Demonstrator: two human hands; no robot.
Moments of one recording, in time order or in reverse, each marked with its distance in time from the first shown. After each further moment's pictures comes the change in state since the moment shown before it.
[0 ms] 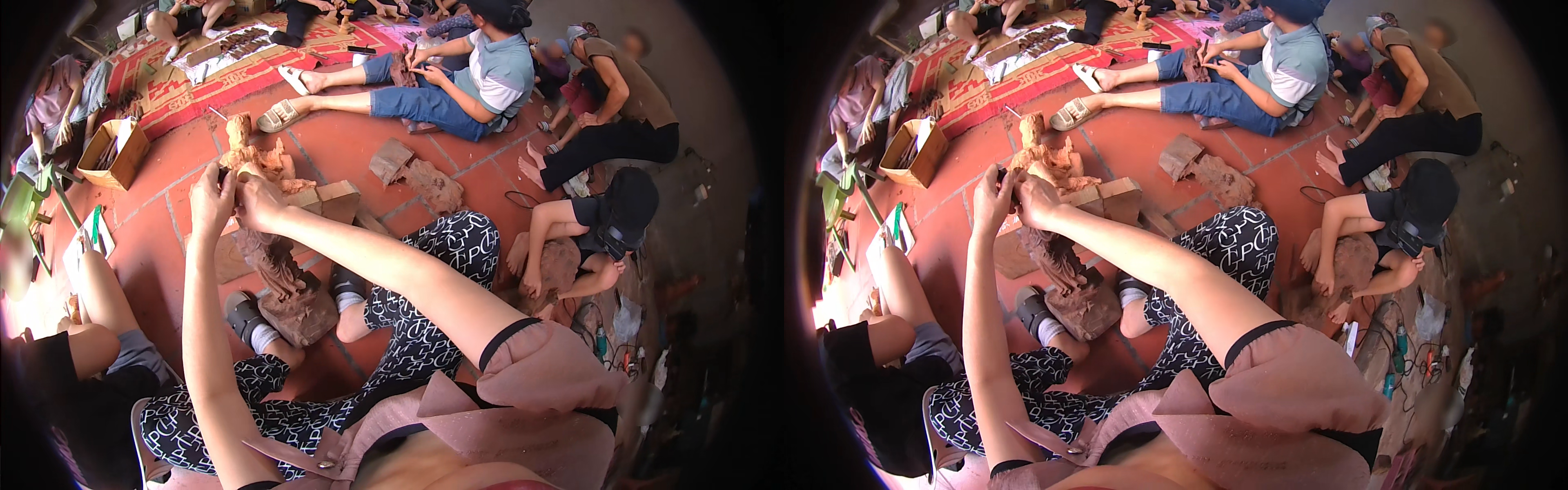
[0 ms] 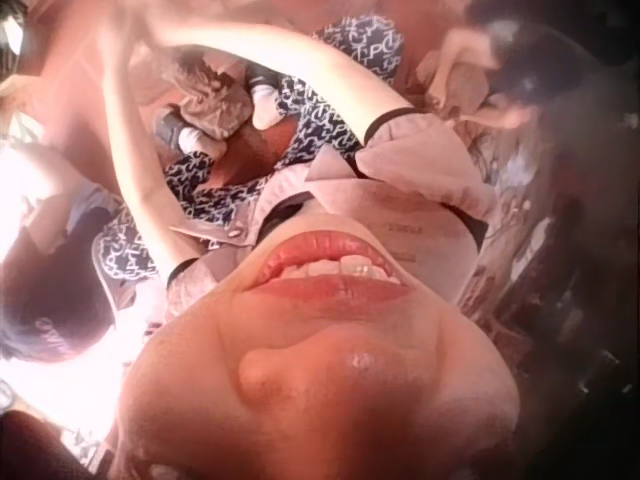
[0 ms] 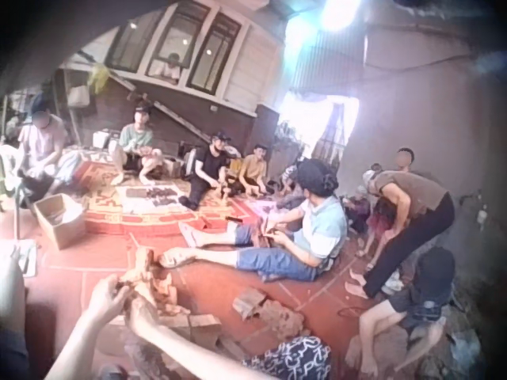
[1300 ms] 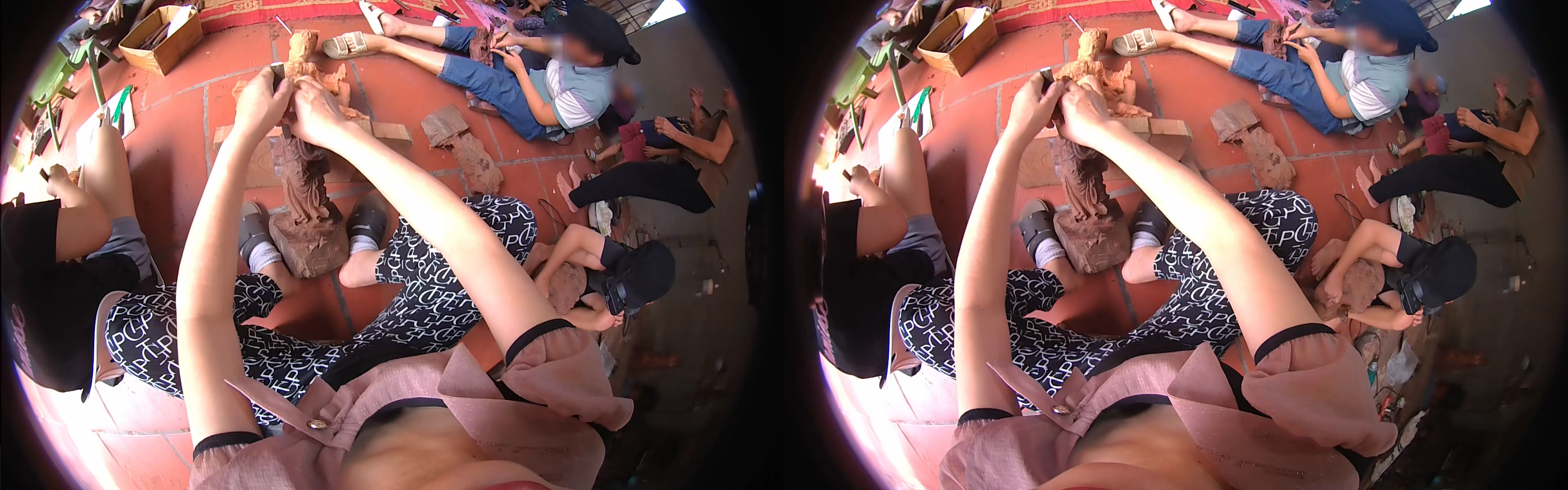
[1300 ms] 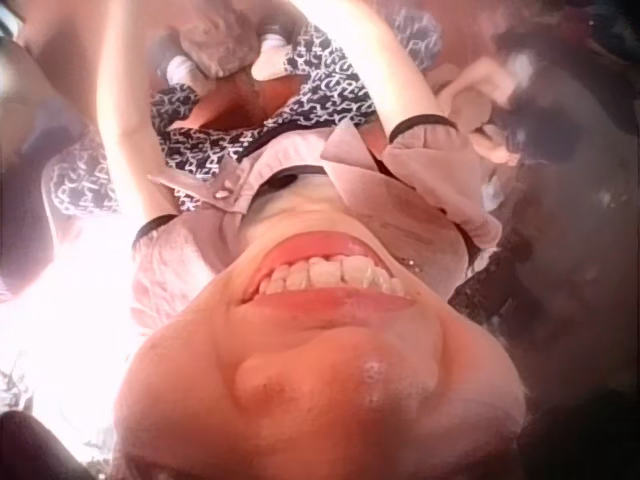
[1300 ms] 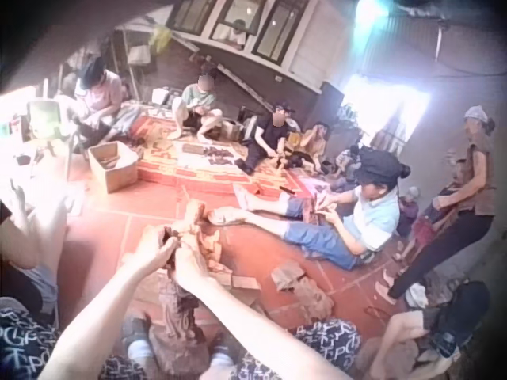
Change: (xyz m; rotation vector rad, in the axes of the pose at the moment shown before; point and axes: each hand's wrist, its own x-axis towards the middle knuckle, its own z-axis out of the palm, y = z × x) left_hand 0.004 -0.026 0.013 -0.020 0.086 -0.102; right_hand 0.009 0.009 -0.001 -0.220 -0.051 -0.243
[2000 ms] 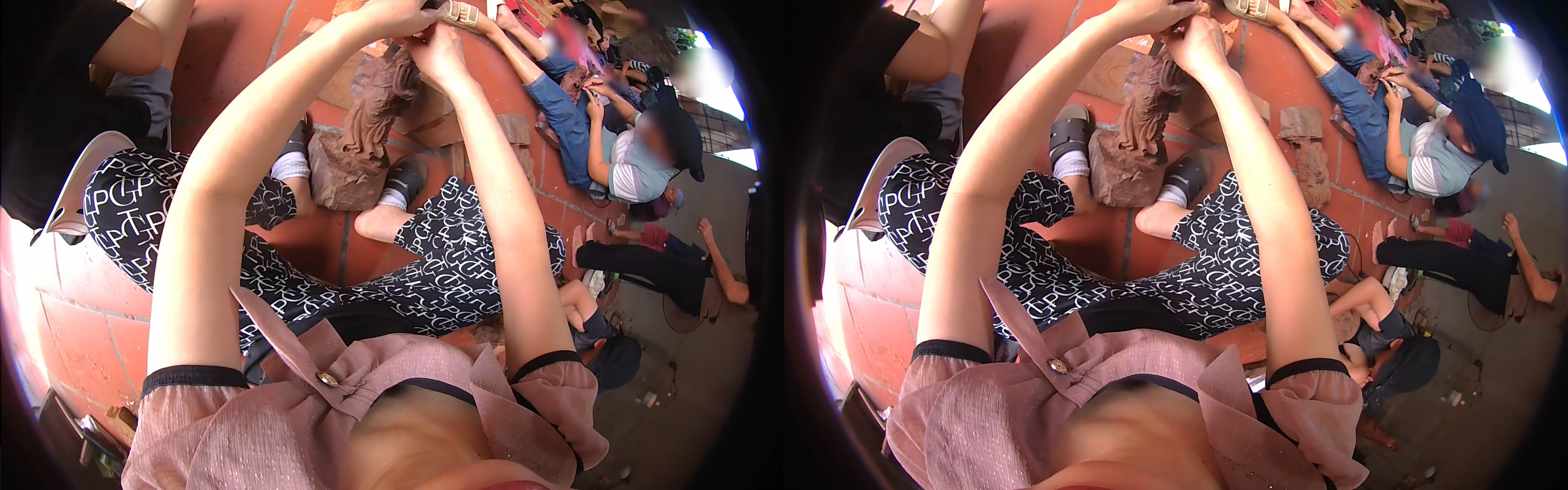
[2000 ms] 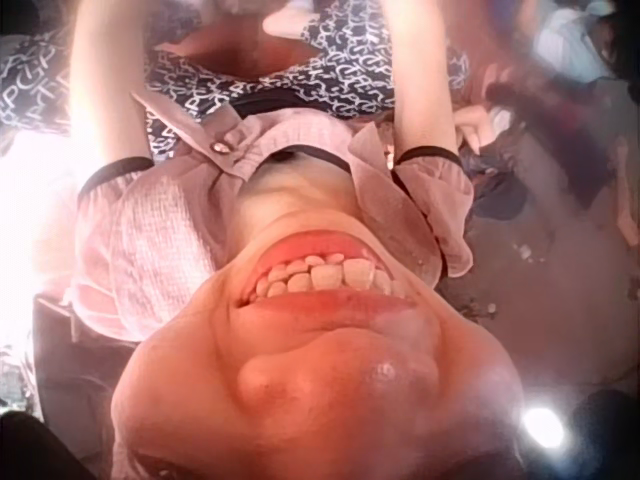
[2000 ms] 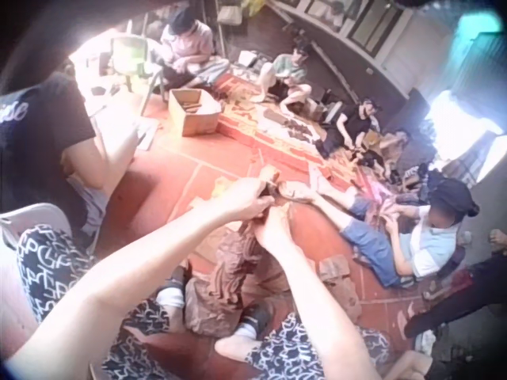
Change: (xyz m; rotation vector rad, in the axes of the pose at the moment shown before) left_hand -0.010 0.034 -0.022 -0.046 -0.124 0.014; right_hand 0.007 0.021 -0.003 0.145 -0.269 0.115
